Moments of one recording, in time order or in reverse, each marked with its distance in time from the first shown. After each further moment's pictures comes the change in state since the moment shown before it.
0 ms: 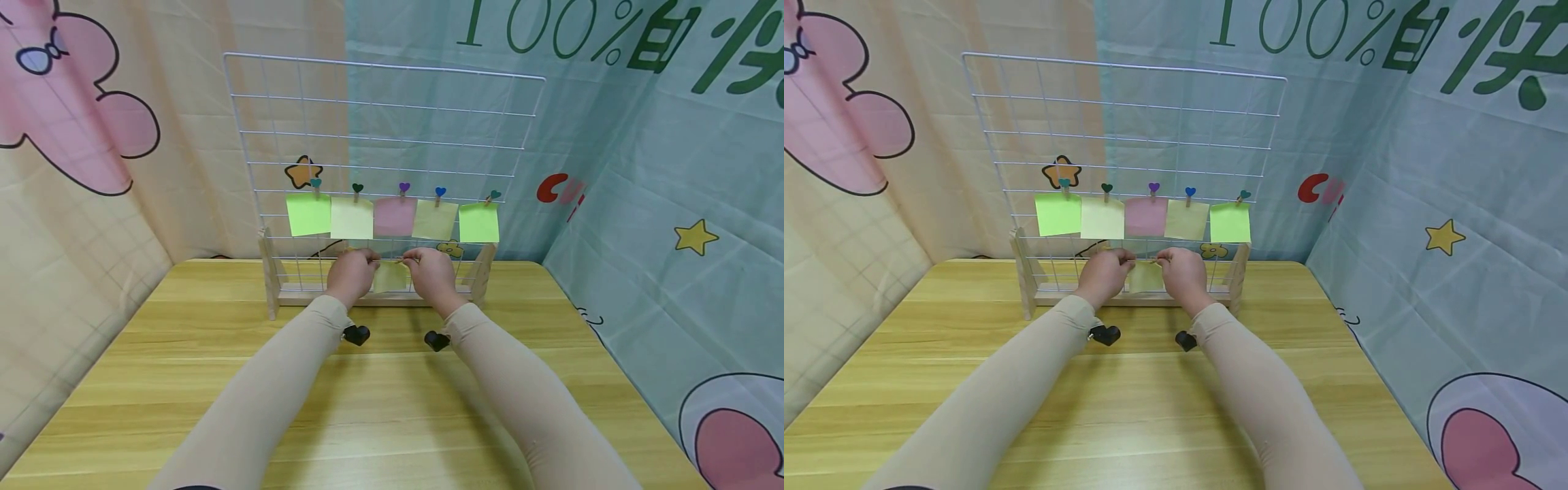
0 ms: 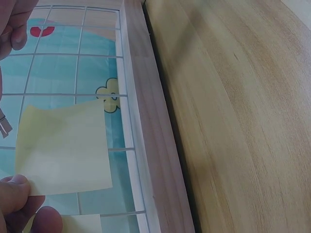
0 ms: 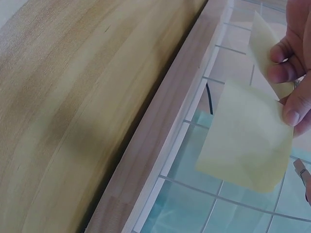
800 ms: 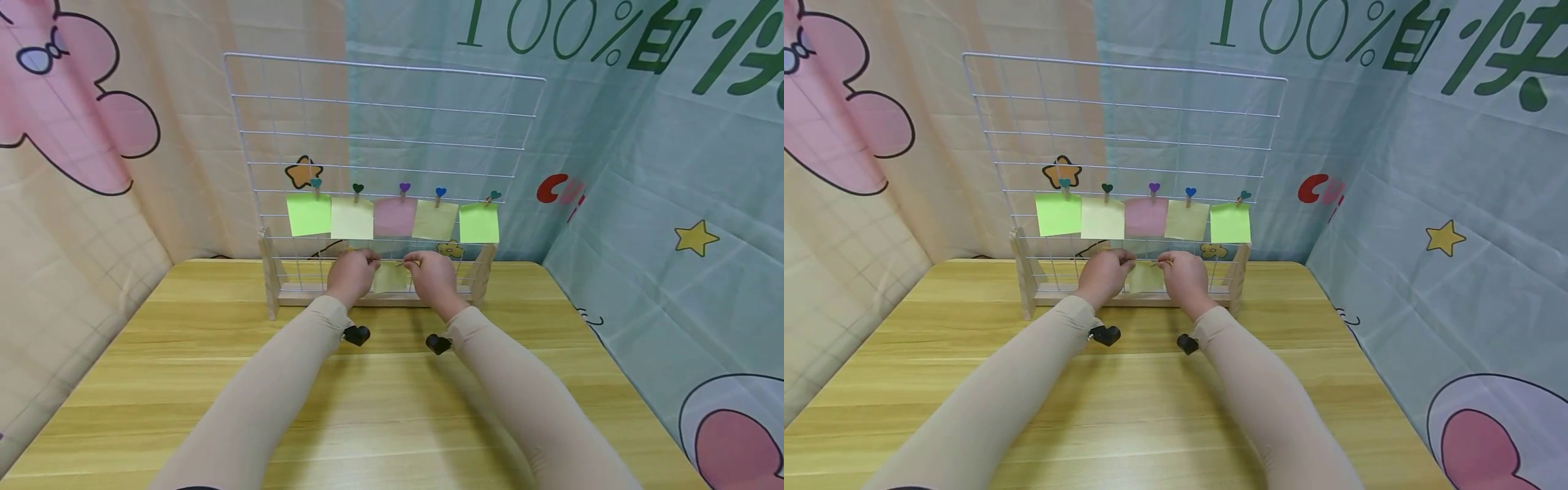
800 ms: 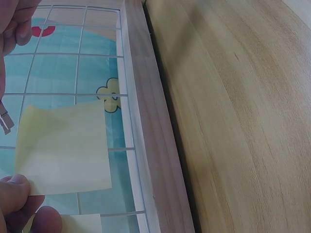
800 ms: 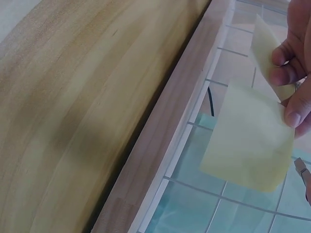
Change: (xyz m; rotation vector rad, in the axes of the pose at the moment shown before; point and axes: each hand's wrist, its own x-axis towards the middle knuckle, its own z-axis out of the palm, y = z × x) left_hand 0.002 0.000 0.001 -0.005 -0.011 -0.012; right_hand -0.005 0.002 -0.001 0.009 -0.030 -0.001
